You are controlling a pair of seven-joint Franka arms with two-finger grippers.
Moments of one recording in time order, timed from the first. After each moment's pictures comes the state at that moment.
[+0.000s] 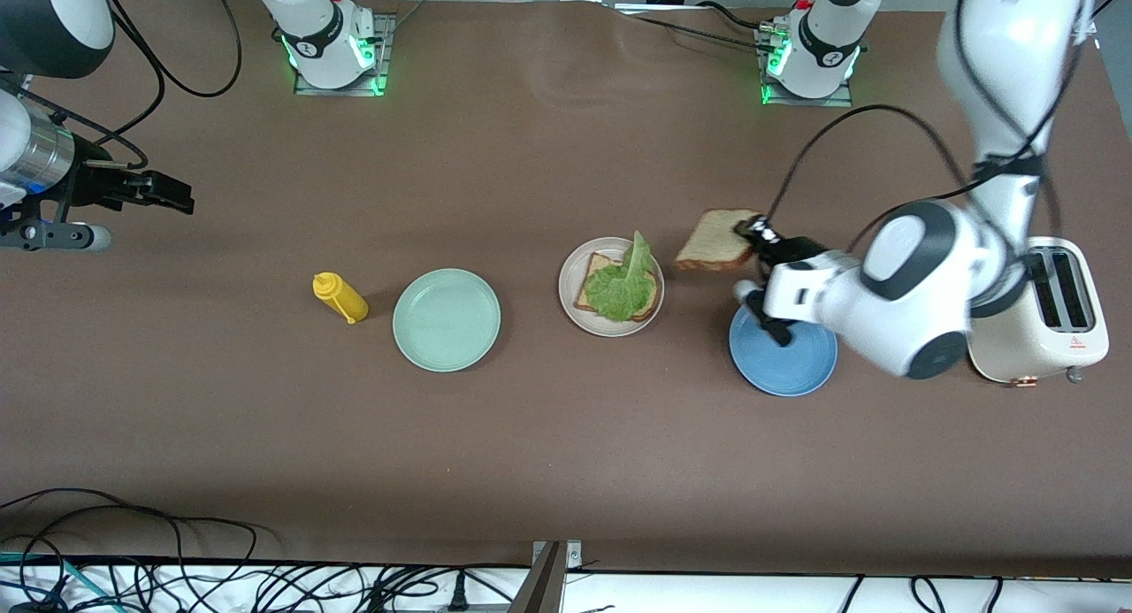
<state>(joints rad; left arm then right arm) -0.05 0.71 -0.27 -1.29 -0.50 1.28 0.43 -0.01 0.06 0.01 -1.69 -0.04 1.59 0.03</state>
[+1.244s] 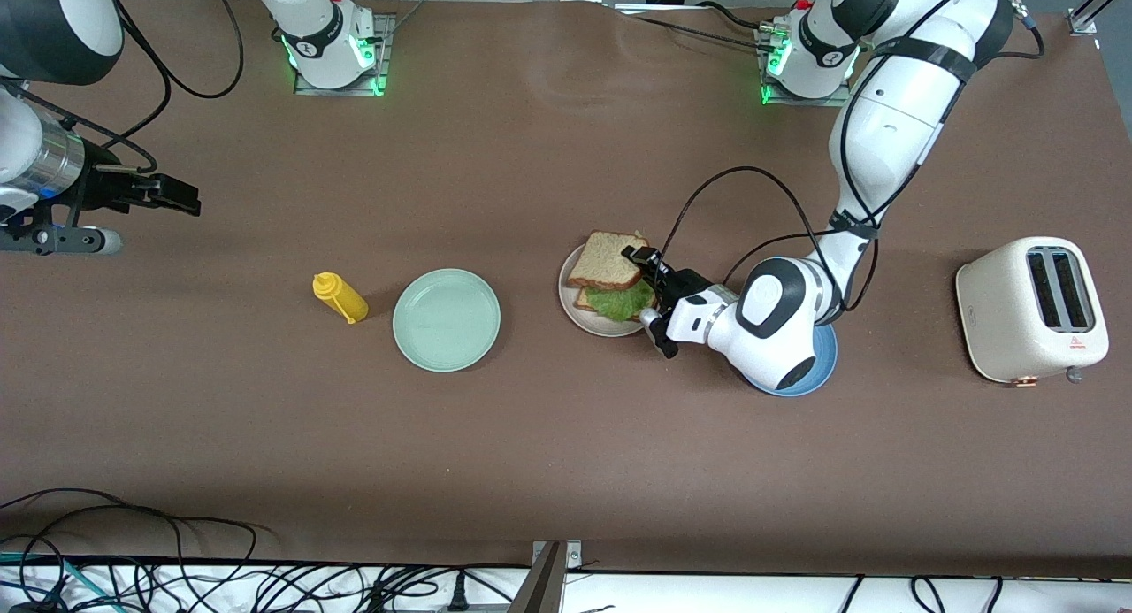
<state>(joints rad) -0.15 0.94 -0.26 -1.35 -0.75 1.61 0.65 -0.01 0.07 0.02 -1.69 -0.04 1.59 0.03</state>
